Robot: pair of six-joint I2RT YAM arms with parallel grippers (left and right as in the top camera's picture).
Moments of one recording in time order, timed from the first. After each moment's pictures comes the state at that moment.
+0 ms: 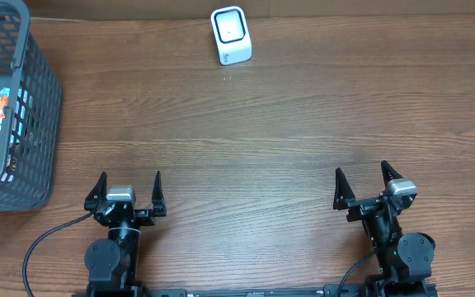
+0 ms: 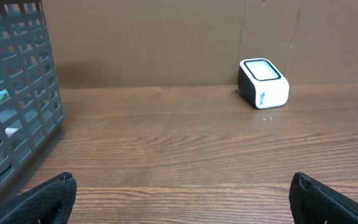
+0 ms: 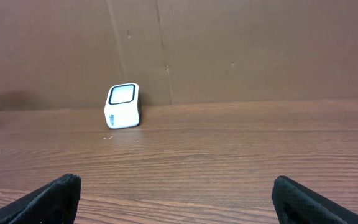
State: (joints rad) left arm -0.01 0.02 0.01 -0.07 -0.02 0.00; right arm 0.07 0.01 0.02 -0.02 -0.12 0.12
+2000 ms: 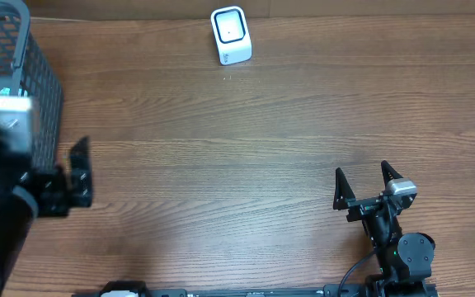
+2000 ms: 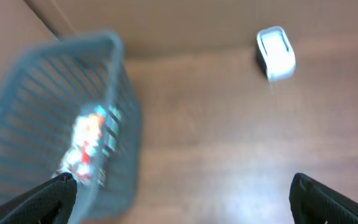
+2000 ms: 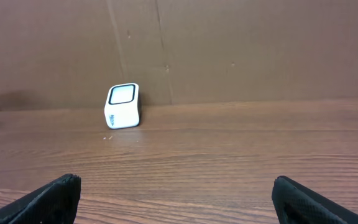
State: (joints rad) left arm -0.01 1.21 2.25 -1.64 -0.11 0.11; right arm 0.07 0.01 0.02 -0.02 -0.12 0.12
